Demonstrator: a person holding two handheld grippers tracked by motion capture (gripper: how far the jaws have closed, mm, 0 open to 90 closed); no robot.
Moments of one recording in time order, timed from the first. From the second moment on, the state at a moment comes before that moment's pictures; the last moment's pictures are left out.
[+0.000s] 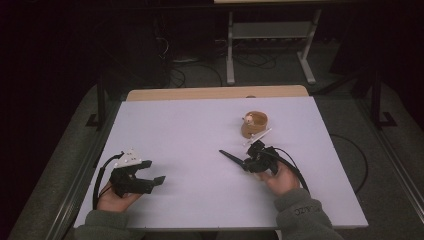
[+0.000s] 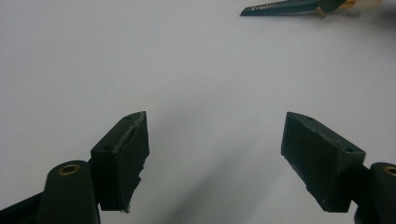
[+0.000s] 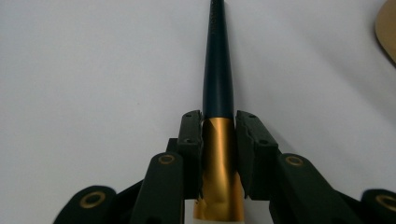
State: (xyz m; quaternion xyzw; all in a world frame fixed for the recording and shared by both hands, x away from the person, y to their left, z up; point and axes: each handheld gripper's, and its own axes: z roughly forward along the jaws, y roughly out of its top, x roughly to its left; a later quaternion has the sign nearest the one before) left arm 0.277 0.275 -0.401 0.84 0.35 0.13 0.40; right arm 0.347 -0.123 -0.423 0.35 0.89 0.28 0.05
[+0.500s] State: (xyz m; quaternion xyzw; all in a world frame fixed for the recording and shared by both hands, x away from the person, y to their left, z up) left arm 0.278 0.275 -0.402 0.84 0.35 0.13 0.40; right arm 0.349 -0.118 -0.430 0.35 0.90 0.26 0.05
